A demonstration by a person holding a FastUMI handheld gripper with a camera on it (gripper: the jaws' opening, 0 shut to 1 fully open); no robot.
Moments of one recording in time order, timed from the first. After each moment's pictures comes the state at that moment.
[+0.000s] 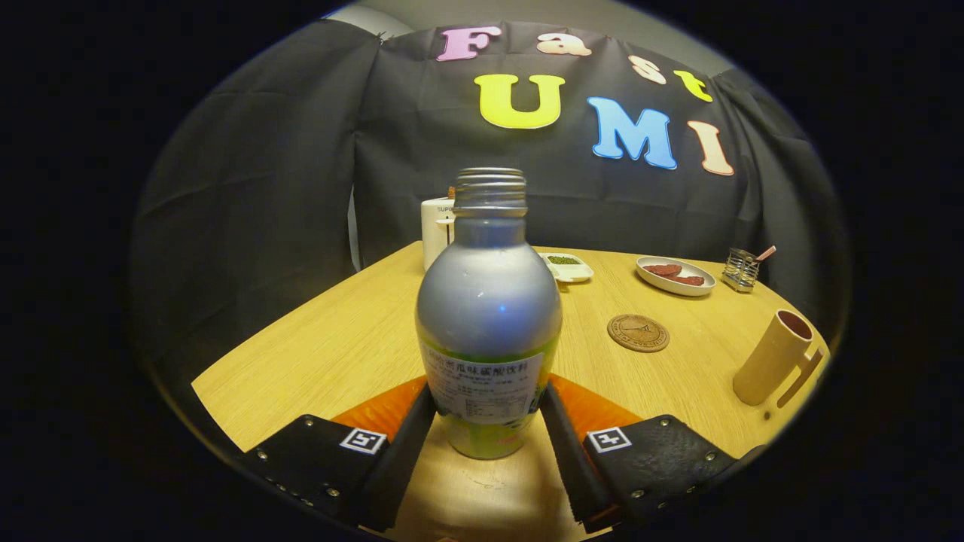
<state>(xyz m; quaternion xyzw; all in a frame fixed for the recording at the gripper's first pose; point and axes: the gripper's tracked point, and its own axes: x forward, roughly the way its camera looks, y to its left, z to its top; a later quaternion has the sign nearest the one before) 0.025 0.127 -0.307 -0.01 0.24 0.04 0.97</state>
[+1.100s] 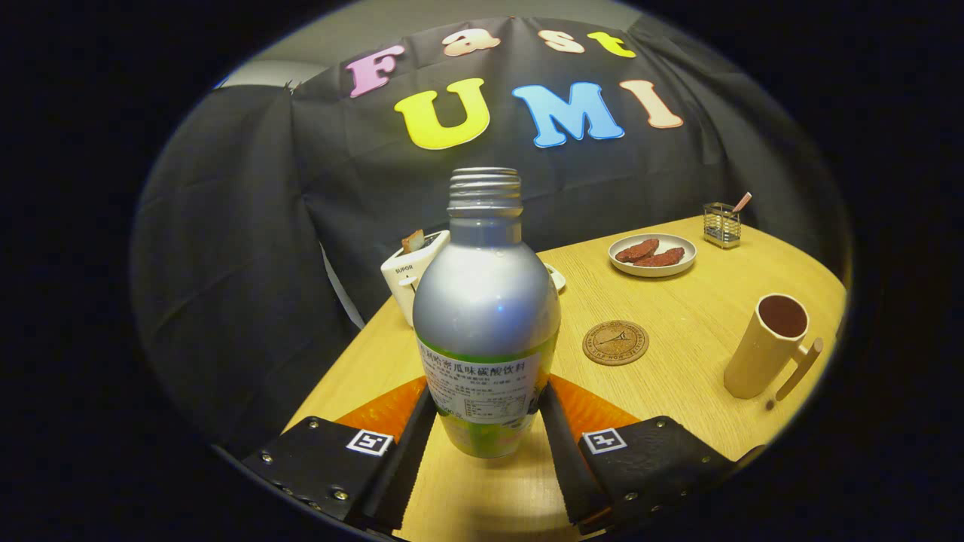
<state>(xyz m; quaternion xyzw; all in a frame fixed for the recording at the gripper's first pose) 0.051 0.078 -0.233 0.17 0.24 0.01 0.96</state>
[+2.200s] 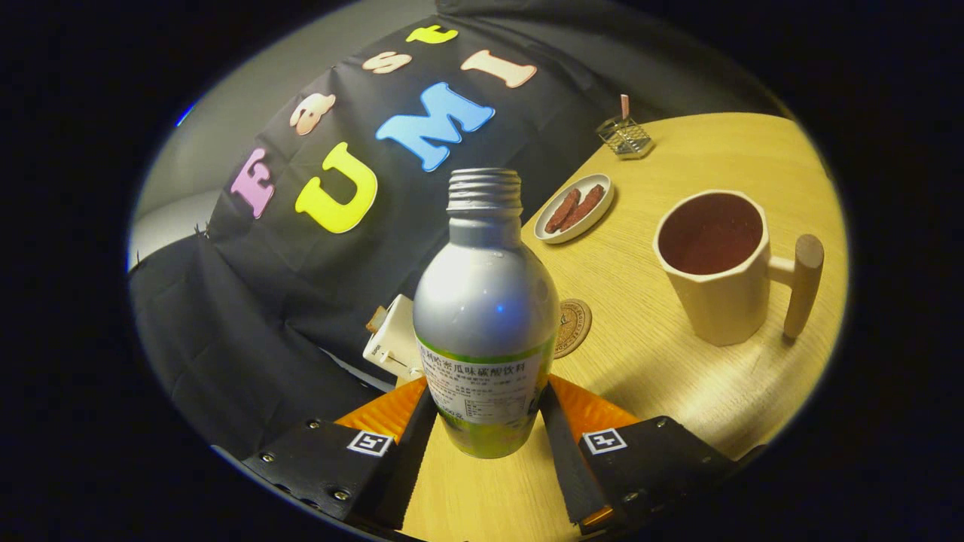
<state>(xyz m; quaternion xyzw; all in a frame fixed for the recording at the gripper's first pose) 0.043 -0.014 -0.242 0.43 0.21 -0.05 0.88</state>
